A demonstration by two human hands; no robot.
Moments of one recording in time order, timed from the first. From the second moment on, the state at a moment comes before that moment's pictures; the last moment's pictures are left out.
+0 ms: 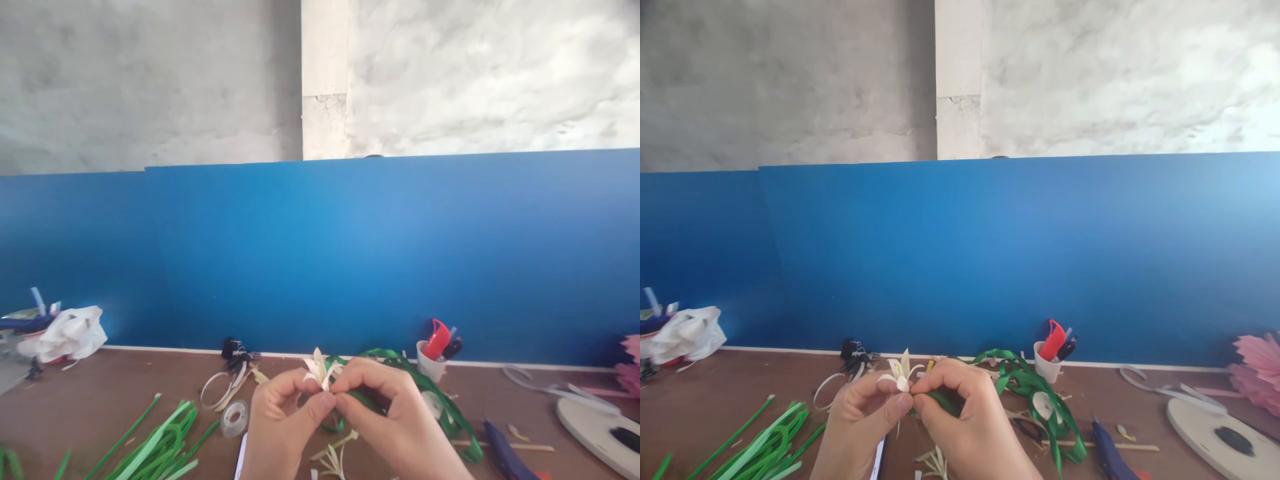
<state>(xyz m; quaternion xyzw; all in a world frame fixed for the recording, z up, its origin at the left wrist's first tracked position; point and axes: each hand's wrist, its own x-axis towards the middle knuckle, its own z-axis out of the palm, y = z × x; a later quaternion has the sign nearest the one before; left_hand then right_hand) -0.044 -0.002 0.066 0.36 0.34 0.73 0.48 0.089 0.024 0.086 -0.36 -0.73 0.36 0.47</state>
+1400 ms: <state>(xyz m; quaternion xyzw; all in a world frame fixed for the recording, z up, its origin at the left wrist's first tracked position) -0.051 0.017 0.054 0.33 0.27 0.69 0.58 0.083 0.045 0.040 -0.30 -0.57 0.59 0.50</state>
